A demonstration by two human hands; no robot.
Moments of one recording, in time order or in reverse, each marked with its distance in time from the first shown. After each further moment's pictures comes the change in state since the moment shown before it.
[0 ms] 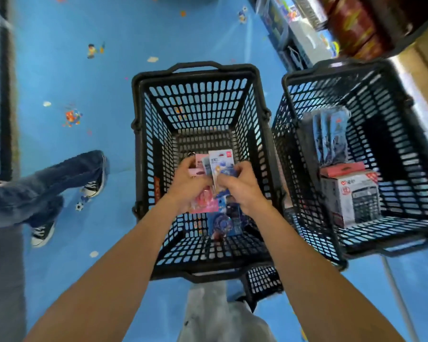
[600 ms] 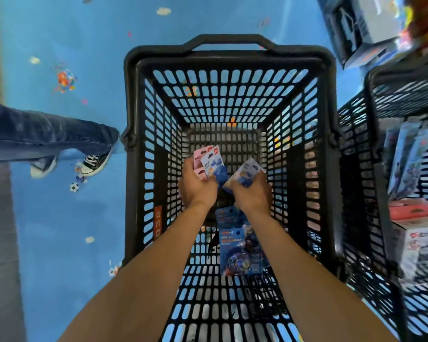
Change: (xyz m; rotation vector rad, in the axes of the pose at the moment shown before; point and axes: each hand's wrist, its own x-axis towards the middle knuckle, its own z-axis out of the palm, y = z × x) left_hand 0.145 -0.054 0.006 0.177 0.487 -0.010; right_hand 0.147 0.046 0.043 -0.418 0.255 0.167
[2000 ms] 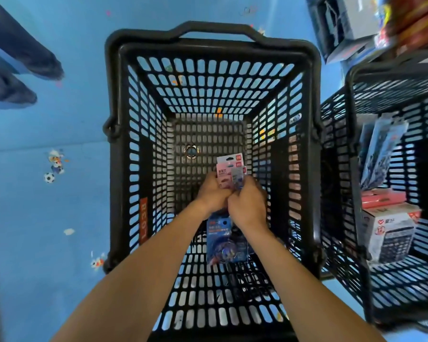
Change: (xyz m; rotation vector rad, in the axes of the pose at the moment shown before) left_hand -0.024 -0.010 0.033 -0.008 -0.662 -0.143; right_hand -0.058 -0.006 -0.040 -0.207 -0.018 -0.107
